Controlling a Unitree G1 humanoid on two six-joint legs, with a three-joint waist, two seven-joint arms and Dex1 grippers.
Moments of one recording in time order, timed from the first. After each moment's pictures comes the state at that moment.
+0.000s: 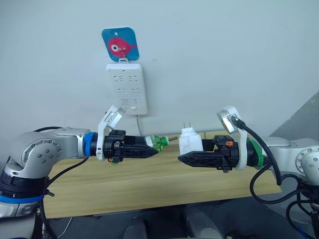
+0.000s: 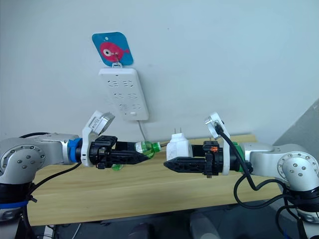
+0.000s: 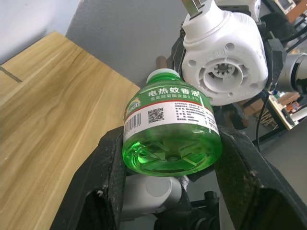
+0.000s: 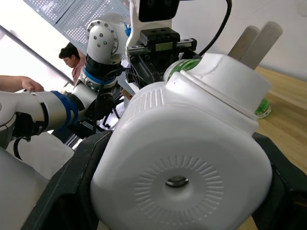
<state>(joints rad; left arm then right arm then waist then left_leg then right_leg) -0.43 0.91 0.05 -0.29 -1.16 1.11 -0.96 -0.45 -0.83 0.08 -0.48 1.71 1.04 0.32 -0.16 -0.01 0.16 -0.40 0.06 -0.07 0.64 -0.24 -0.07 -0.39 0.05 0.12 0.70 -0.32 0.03</state>
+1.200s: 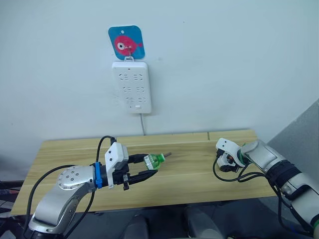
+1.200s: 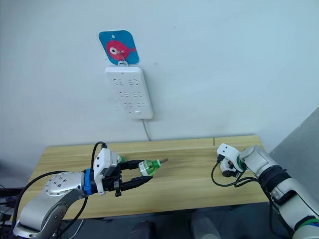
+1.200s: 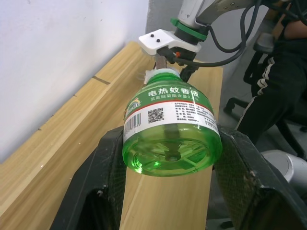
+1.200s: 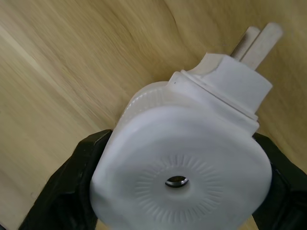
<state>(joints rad) 0.07 0.69 0.01 -0.43 -0.52 0.36 -0.98 -0.65 -0.71 0.65 0.49 0.03 0.67 0.84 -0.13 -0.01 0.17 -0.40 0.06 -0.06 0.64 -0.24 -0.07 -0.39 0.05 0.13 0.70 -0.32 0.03</state>
